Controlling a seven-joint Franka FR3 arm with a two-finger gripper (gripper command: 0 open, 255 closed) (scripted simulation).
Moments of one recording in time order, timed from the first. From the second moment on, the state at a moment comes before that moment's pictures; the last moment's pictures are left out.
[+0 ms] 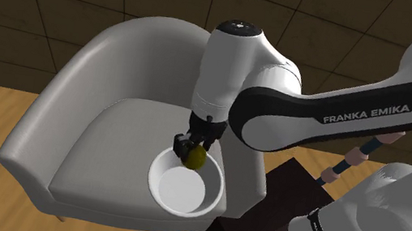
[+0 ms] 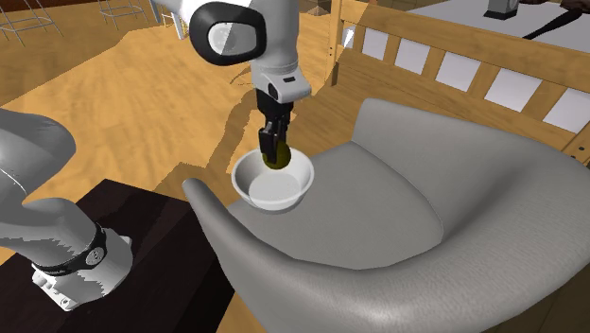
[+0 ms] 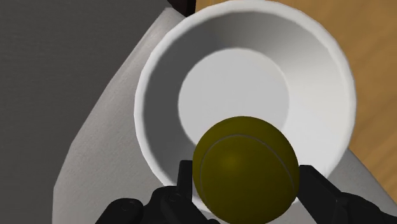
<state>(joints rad) 0.08 -0.17 0.64 -2.35 0.11 2.17 0.60</state>
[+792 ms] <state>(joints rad) 0.11 -0.25 0.64 -2.31 0.16 2.07 0.60</state>
